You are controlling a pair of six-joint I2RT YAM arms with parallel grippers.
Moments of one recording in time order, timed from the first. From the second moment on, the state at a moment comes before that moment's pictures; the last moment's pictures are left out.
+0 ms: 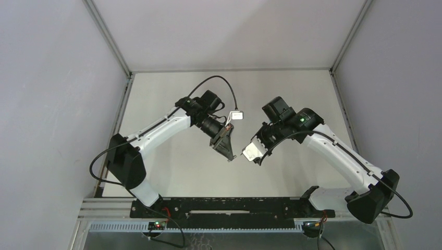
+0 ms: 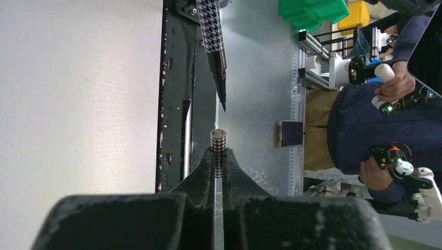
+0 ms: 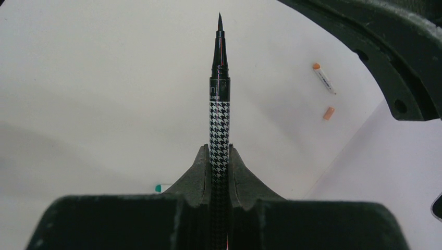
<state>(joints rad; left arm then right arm) -0.70 1.64 1.42 -1.03 1.09 0.24 0.69 1.24 1.29 -1.13 -0.44 -1.66</state>
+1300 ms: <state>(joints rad) -0.70 1.64 1.42 -1.01 1.11 0.22 0.77 1.27 1.29 -1.09 -0.40 -1.58</state>
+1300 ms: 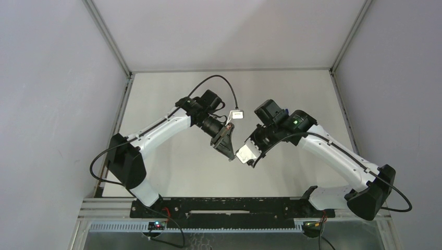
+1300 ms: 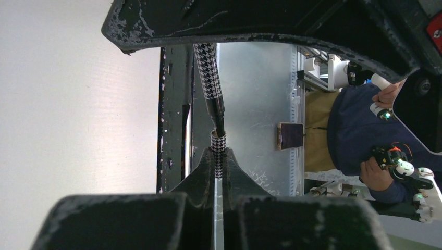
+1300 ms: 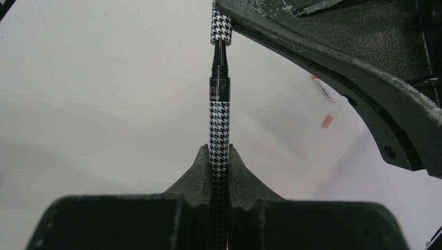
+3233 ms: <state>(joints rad) -0.60 1.33 1.37 -0.48 0.90 -0.17 0.55 1.23 1.24 -1.09 -0.95 -1.28</state>
